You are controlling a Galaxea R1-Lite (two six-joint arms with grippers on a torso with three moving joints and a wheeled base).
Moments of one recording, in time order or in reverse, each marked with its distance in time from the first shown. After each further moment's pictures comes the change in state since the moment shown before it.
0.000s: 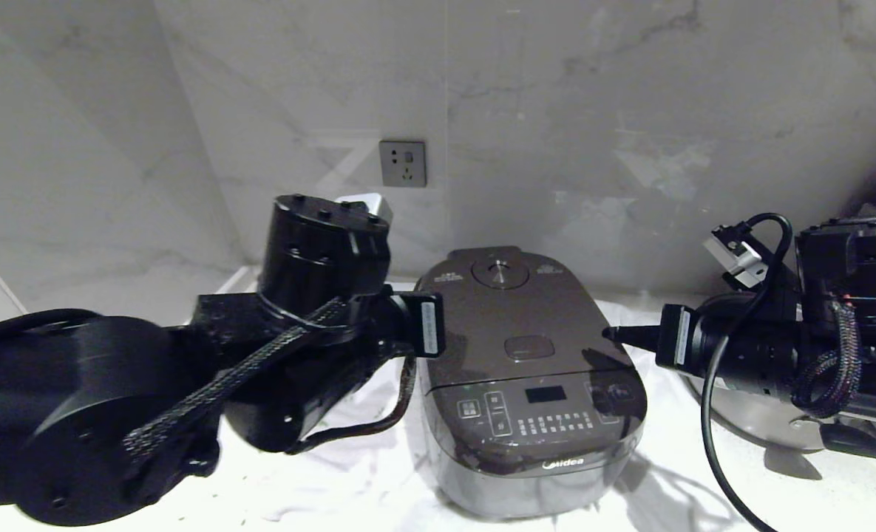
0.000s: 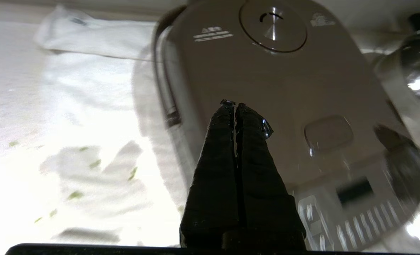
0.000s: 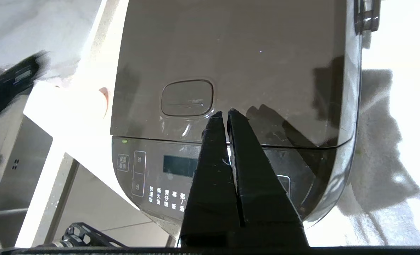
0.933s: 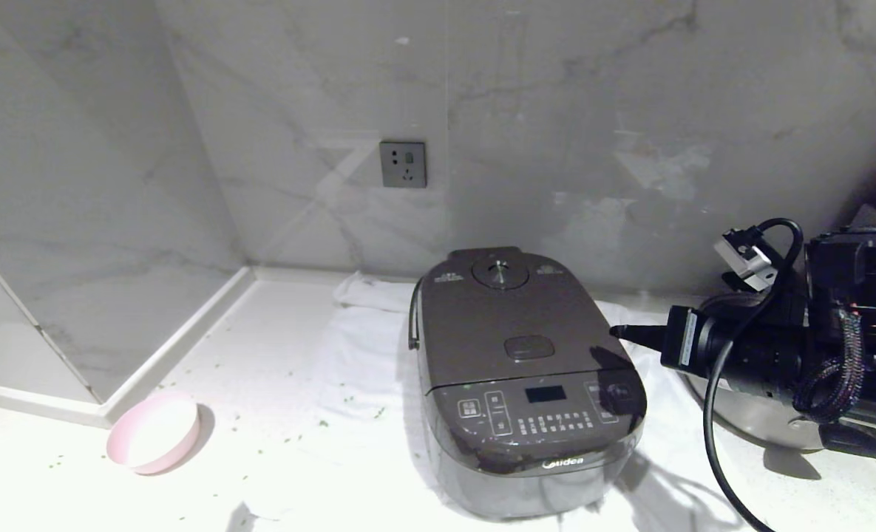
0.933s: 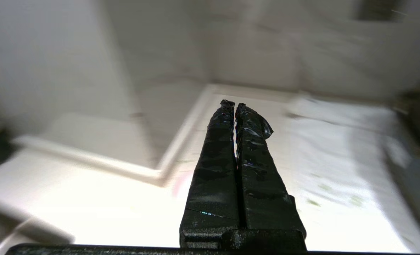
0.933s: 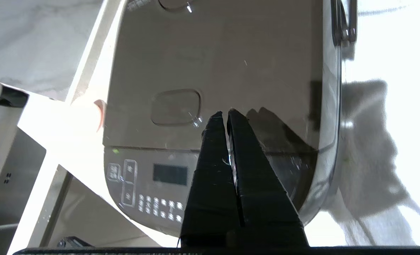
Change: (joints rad) left arm 0.569 -1.040 0.501 0.133 0.000 0.473; right arm -0.025 -0.001 0.051 -0.073 -0.019 -0.006
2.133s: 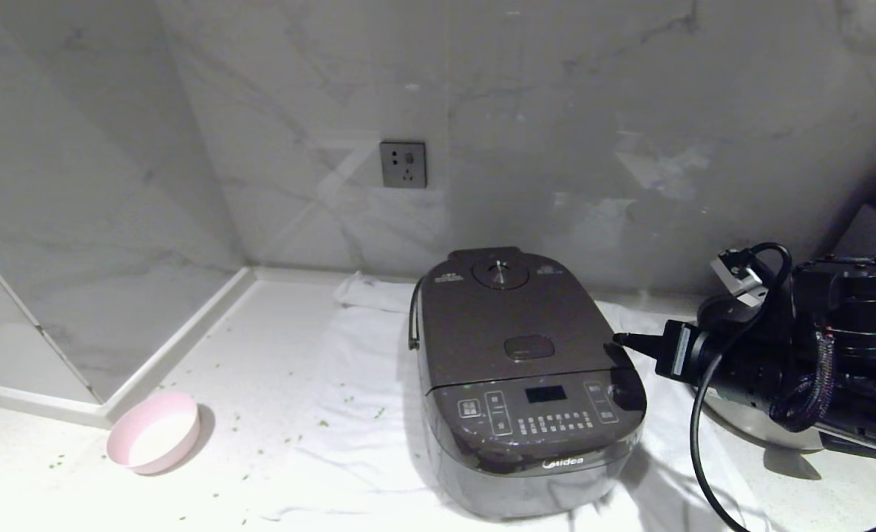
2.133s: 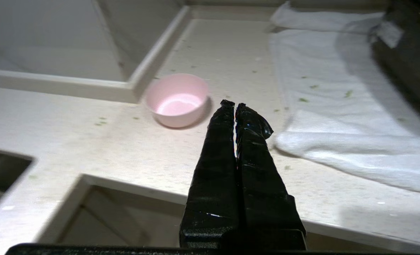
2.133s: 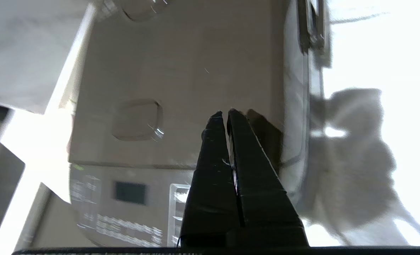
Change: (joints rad) left arm 0.309 -0.600 0.383 0.337 -0.389 -0.011; right arm -0.050 0.069 0.111 -0.197 -0.004 -0.040
